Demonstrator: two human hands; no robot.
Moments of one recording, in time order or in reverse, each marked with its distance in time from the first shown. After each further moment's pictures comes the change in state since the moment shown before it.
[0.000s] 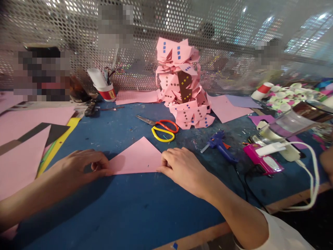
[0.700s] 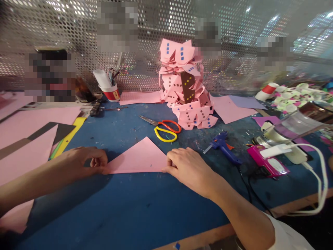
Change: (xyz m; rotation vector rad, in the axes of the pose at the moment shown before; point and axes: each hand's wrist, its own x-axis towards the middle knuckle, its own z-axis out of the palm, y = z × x) left_hand 0.010 -0.004 -0.024 -0.060 -0.212 -0.130; right_hand 0.000 0.003 -0.005 -0.030 -0.052 0.039
